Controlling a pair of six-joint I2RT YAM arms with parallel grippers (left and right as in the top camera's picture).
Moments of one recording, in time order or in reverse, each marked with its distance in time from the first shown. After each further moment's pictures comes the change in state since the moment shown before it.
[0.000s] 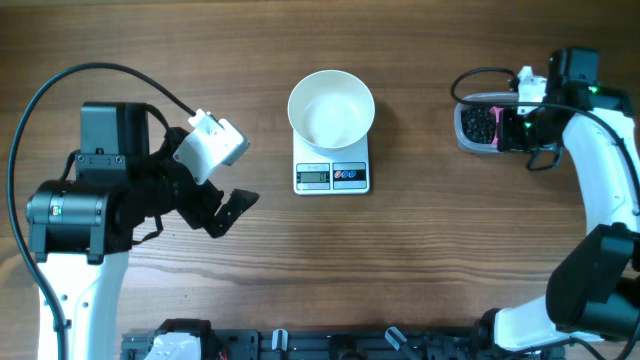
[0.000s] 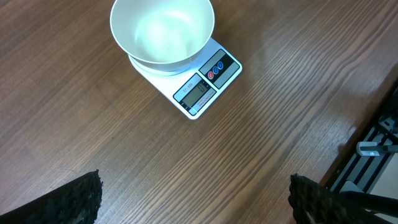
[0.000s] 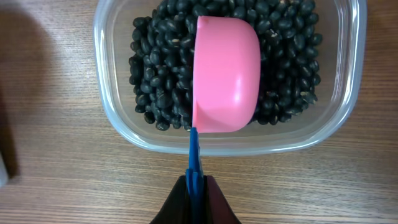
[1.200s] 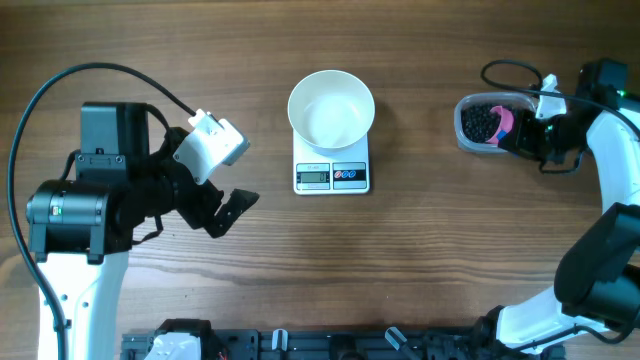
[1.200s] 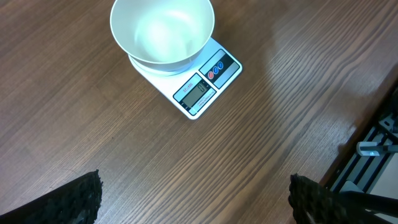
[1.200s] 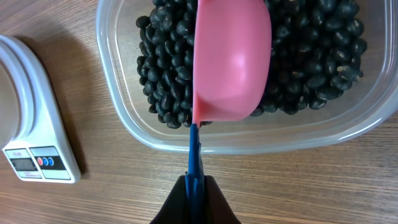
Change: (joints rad) left arm 0.000 0.000 0.000 0.000 0.000 0.000; right arm -0.134 0.072 0.004 -0.031 -0.270 0.064
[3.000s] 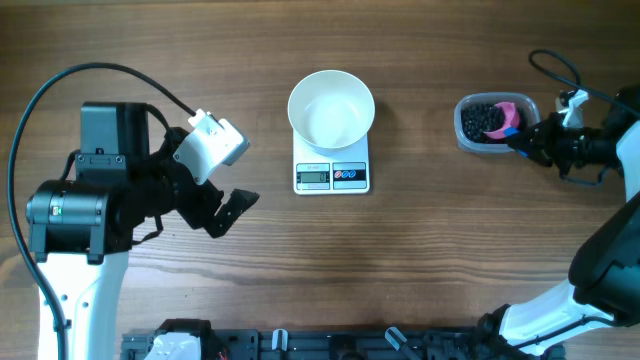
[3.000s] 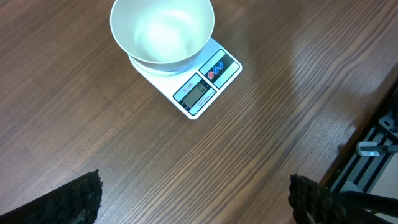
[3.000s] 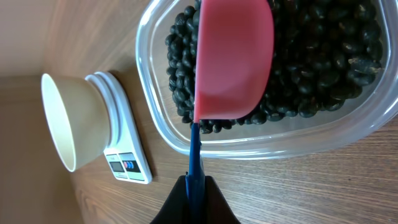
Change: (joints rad) left arm 0.000 0.000 0.000 0.000 0.000 0.000; right arm -0.179 0.063 -0.029 0.020 -0.366 0.021
